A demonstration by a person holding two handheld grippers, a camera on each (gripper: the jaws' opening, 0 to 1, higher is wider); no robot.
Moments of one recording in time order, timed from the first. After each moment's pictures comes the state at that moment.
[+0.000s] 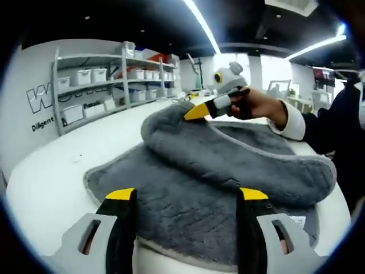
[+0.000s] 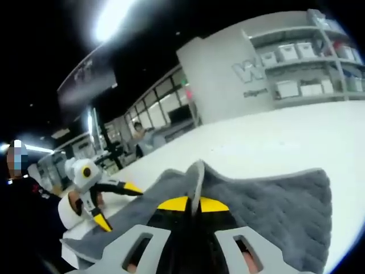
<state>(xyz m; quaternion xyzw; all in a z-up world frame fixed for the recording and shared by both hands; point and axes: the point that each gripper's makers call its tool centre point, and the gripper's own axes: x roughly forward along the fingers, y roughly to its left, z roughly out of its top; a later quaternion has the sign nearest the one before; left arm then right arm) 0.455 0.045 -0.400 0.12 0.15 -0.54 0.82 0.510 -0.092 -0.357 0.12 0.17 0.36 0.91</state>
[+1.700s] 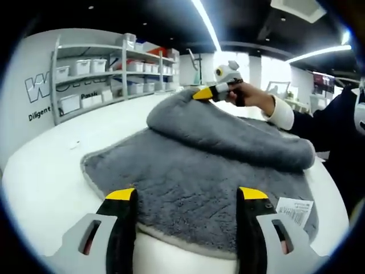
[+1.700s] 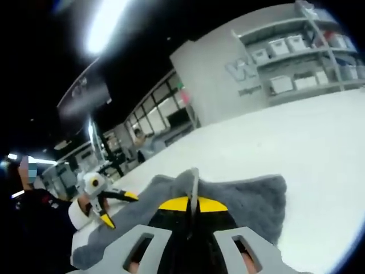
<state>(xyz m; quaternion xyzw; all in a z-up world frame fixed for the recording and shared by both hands) 0.440 0.051 -0.415 0.12 0.17 -0.54 0.82 0.494 -0.155 -0.353 0.16 0.18 0.36 0.90</state>
